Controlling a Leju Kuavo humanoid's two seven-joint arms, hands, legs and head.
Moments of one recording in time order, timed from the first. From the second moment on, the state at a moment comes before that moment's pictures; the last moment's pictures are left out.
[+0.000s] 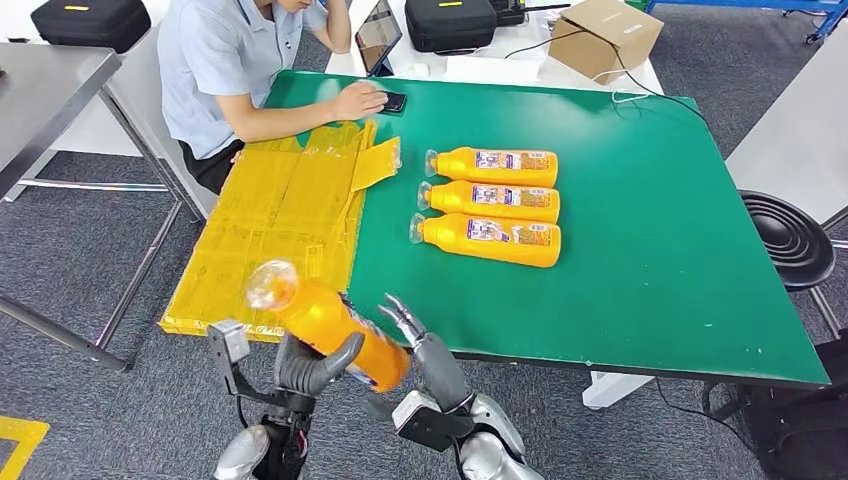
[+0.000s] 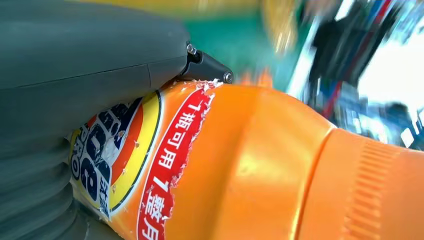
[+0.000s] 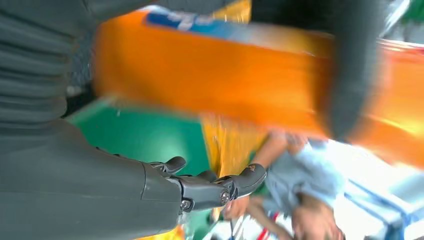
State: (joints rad) left arm -0.03 -0.14 -0.39 -1.38 0.39 0.11 -0.37; right arm -0.16 0.17 0.68 -1.03 0.26 -0.28 -0.59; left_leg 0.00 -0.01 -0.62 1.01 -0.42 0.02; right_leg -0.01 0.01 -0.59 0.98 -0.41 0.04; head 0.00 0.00
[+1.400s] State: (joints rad) left arm -0.77 0.02 -0.42 -0.48 -0.81 0.16 0.05; right arm -0.11 0.21 0.66 -1.04 0.11 -0.27 -0.67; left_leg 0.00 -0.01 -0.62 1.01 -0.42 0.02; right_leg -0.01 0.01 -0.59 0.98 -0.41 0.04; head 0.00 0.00
